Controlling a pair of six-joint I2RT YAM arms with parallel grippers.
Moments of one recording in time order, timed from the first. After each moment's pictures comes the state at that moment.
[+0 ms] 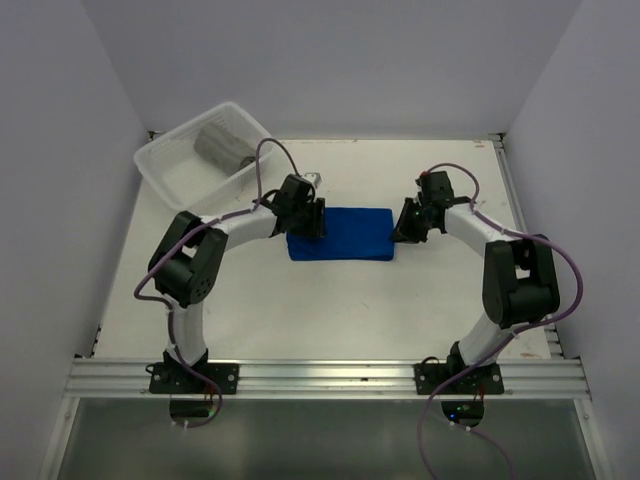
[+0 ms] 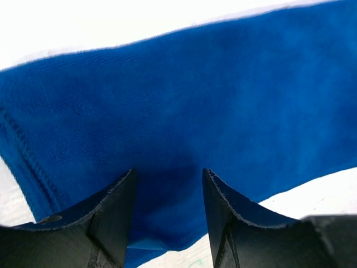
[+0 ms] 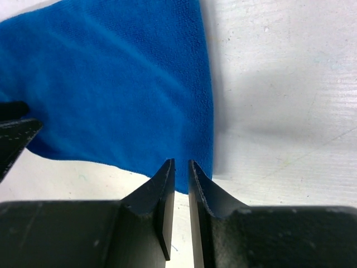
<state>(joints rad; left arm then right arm) -0.55 1.96 1.28 -0.18 0.11 -0.43 0.17 1.69 1.07 -0.44 -0.24 0.53</state>
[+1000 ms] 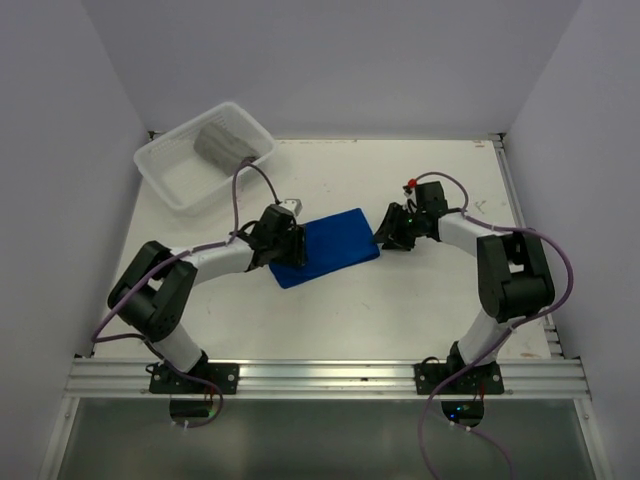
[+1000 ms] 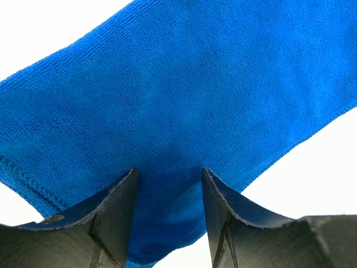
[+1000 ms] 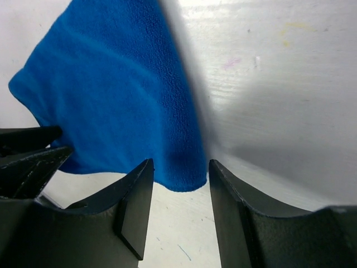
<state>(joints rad) -0.58 1.65 0.86 -0.09 0.02 -0.46 0.18 1.72 0.97 -0.23 -0.44 0.55</state>
